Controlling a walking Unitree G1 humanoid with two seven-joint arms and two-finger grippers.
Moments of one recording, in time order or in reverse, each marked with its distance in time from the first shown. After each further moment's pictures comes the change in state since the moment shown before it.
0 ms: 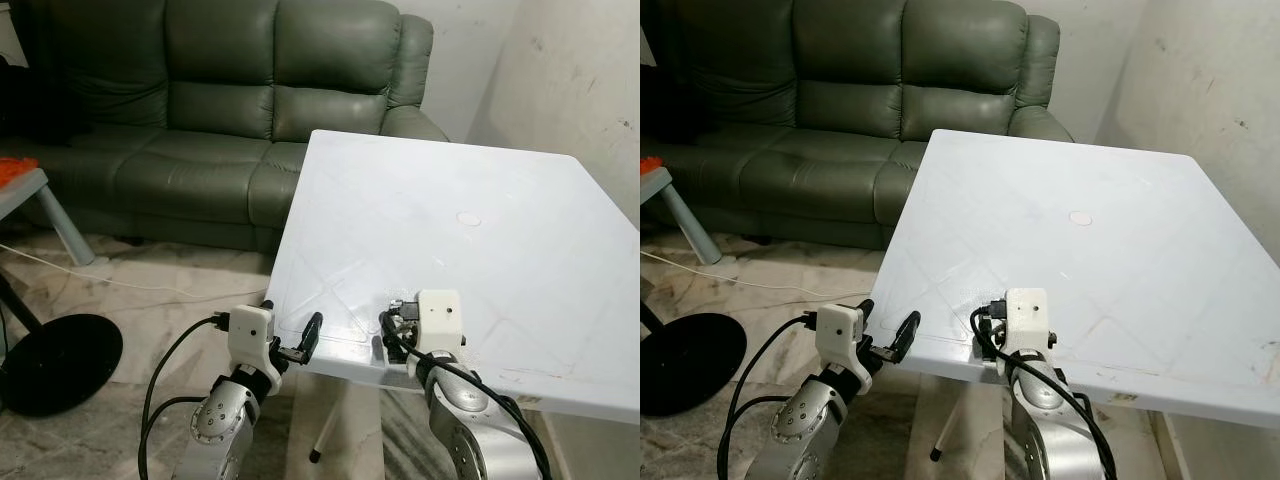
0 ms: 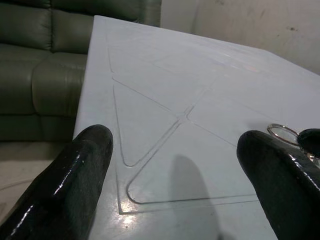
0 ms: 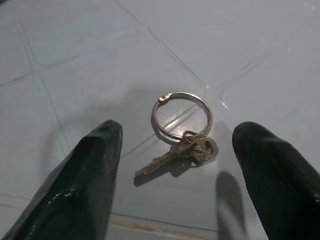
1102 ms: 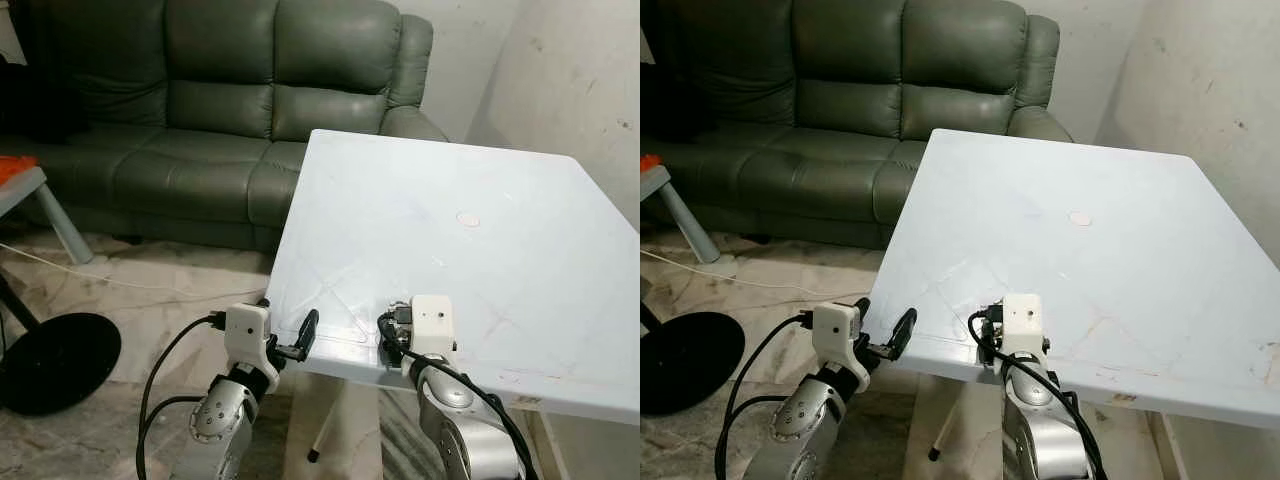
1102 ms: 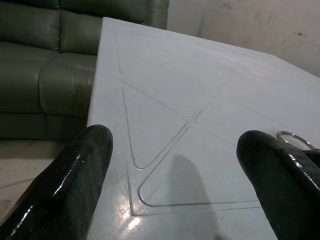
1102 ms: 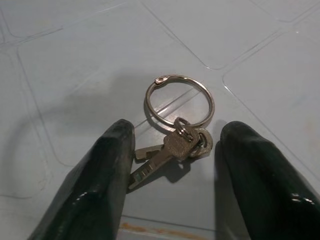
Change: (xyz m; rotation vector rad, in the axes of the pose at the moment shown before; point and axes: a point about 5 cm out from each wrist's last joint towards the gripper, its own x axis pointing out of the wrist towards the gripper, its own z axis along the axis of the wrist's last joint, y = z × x) left arm 0.000 0.002 0.002 -0.006 -0.007 0.027; right arm 0.010 -0.002 -0.014 -0.040 0.033 -0.020
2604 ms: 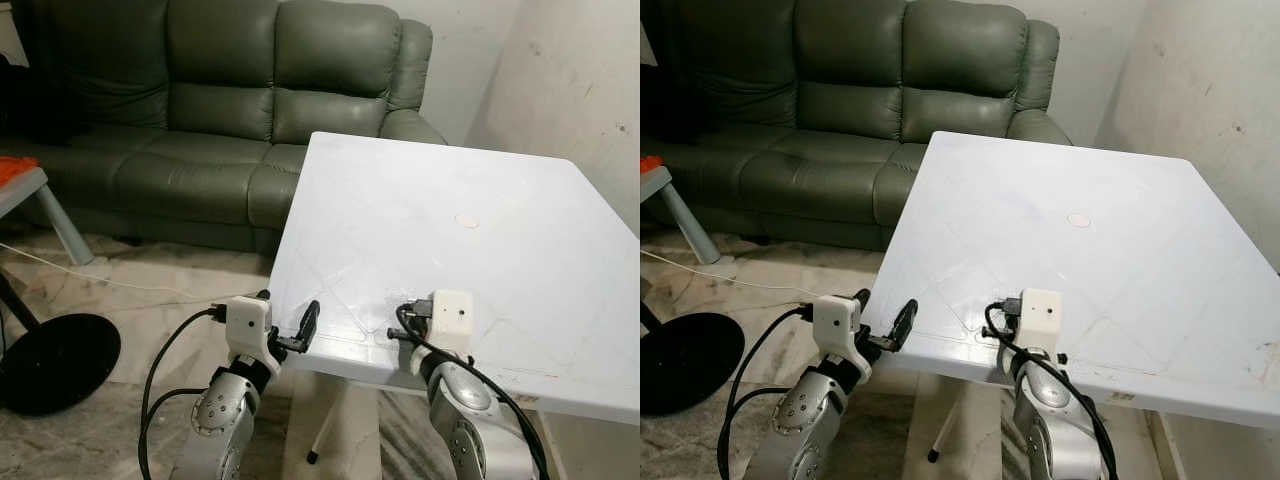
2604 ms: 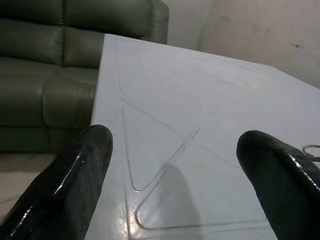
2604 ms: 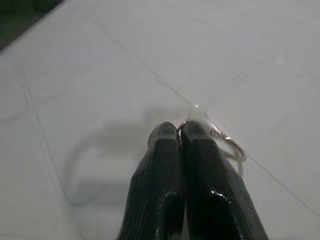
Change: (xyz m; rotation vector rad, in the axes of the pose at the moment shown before) left arm 0.007 0.000 0.009 0.016 -0.043 0.006; right arm -0.001 -0.013 0.013 0.176 -0.127 0.027
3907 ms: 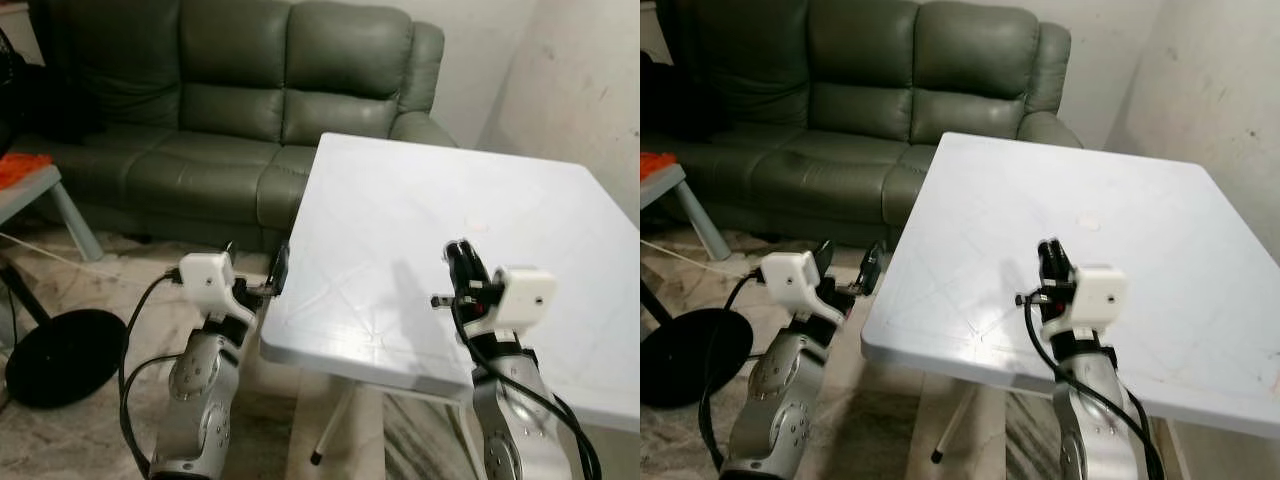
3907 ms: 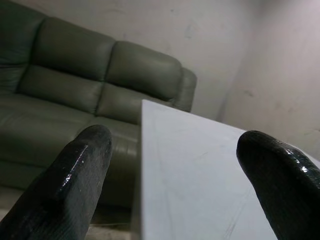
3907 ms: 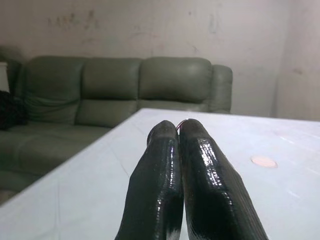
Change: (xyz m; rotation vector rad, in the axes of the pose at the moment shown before) left arm 0.005 0.029 0.042 -0.092 -0.239 0.119; right arm -0.032 -0.028 0.044 -0.114 -0.550 0.099
